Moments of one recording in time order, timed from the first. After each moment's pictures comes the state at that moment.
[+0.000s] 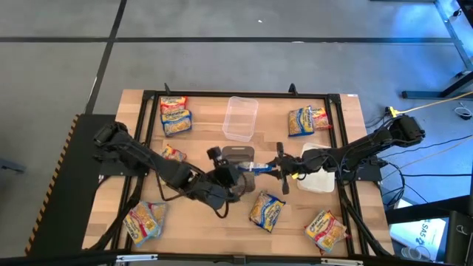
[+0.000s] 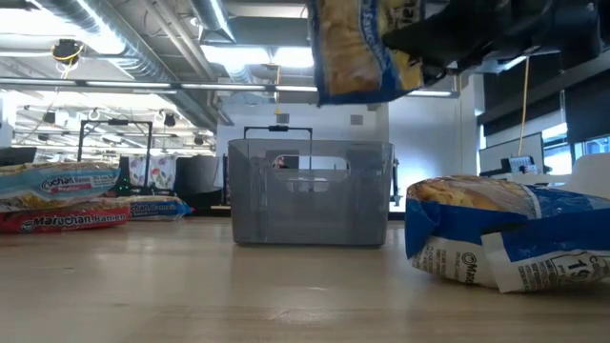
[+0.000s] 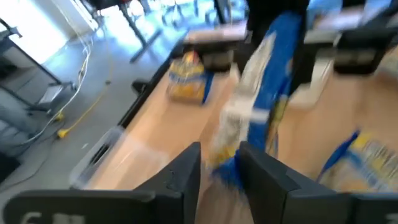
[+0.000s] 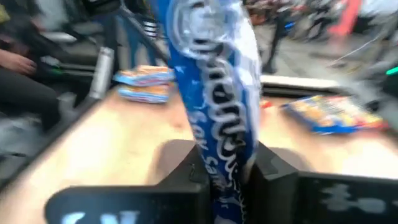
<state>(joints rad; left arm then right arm) -0.46 1.70 1.51 -0.60 -0.94 -0.31 0.25 1.30 0.45 0.73 0.18 -0.07</state>
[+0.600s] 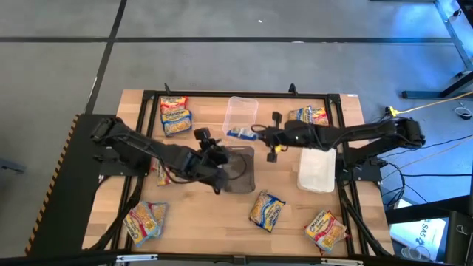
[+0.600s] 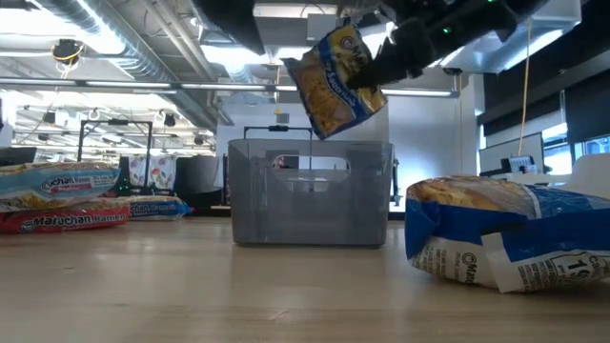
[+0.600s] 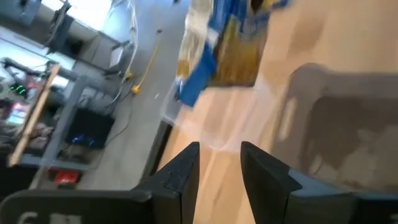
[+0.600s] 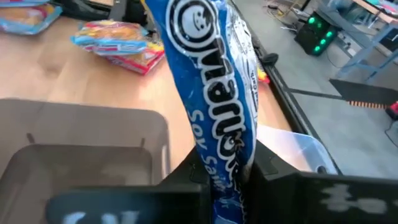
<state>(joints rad) -0.33 1.64 1.45 -1.00 -0.98 -0.31 -0.06 1.29 0.79 0.10 0.16 -0.25</state>
